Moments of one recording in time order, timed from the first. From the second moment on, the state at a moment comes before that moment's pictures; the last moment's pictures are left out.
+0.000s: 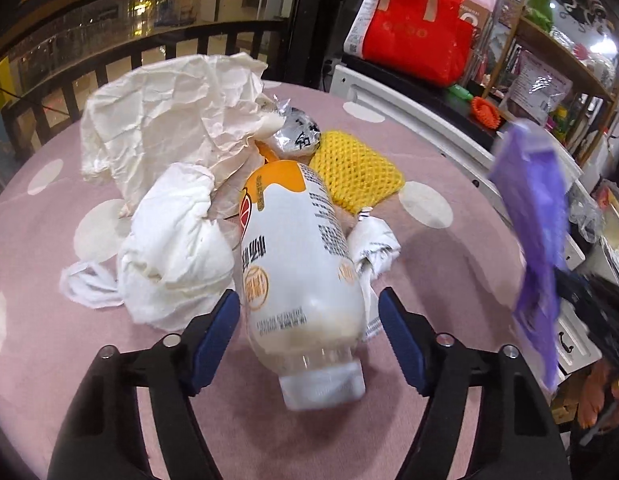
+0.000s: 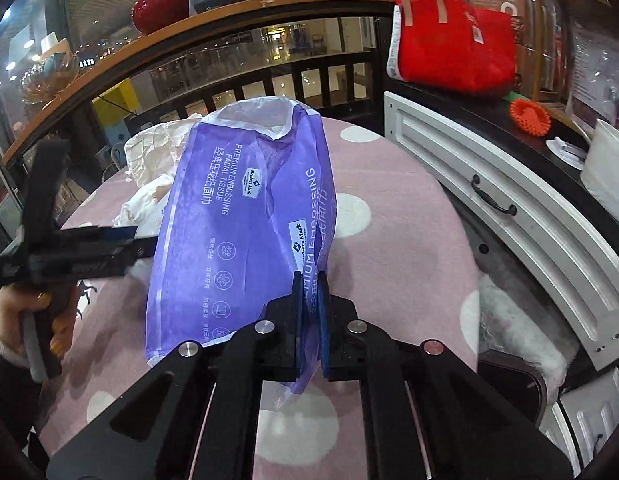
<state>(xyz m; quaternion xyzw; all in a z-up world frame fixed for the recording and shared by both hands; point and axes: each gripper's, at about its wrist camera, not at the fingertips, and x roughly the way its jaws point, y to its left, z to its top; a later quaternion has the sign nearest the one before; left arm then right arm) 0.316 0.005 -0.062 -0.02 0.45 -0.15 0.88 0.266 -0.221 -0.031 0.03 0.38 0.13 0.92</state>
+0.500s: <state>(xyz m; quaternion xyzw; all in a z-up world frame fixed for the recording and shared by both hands) 0.334 -0.003 -0.070 -0.03 0.47 -0.14 0.87 0.214 -0.263 -0.045 0.06 0.38 0.09 0.92</state>
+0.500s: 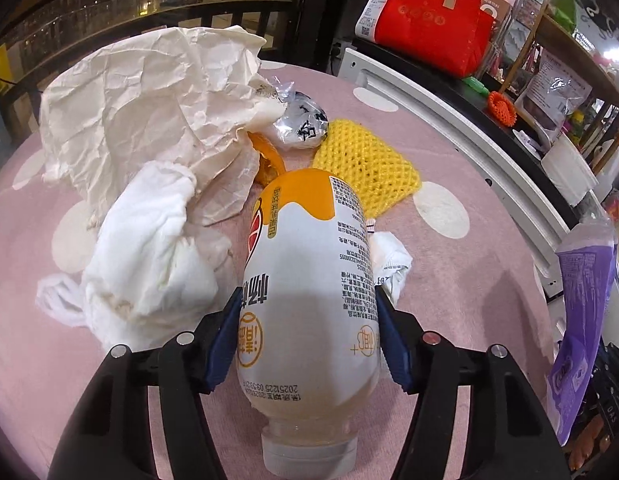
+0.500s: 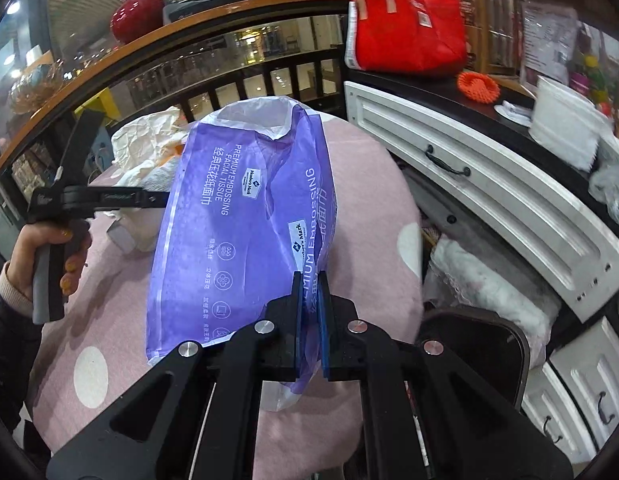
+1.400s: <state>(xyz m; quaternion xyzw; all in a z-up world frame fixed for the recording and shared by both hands) 0.193 -0.113 -0.020 -0.03 0.38 -0.31 0.87 0.105 -0.393 -0.093 0.13 0.41 -0.06 0.90</state>
